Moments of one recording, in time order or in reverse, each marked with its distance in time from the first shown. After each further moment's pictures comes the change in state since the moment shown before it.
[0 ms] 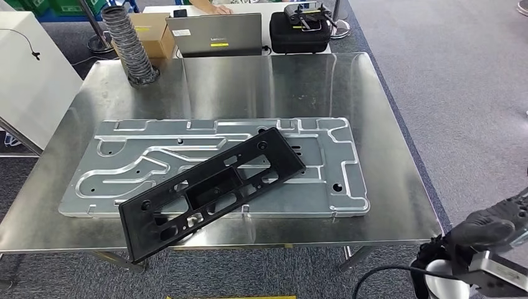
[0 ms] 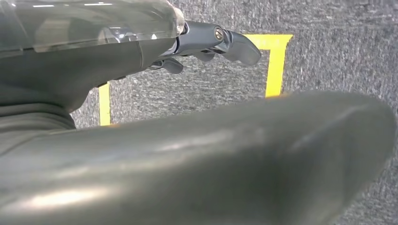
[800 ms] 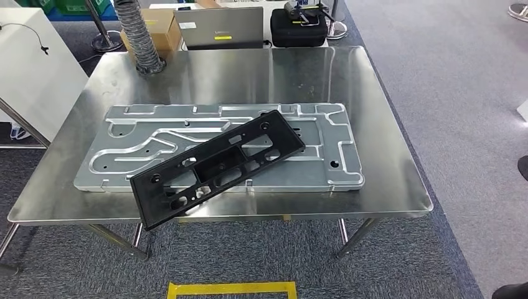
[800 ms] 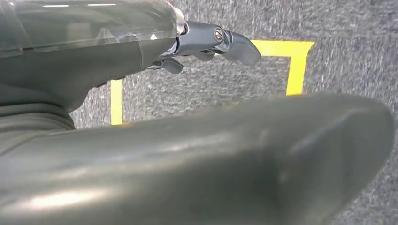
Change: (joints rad) left arm 0.001 0.003 0.027 -0.006 -0.015 -0.008 -0.003; right arm 0.291 0.075 -0.278 0.015 -0.091 0.087 0.002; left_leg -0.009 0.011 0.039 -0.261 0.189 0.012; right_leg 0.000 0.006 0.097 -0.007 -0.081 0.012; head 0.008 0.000
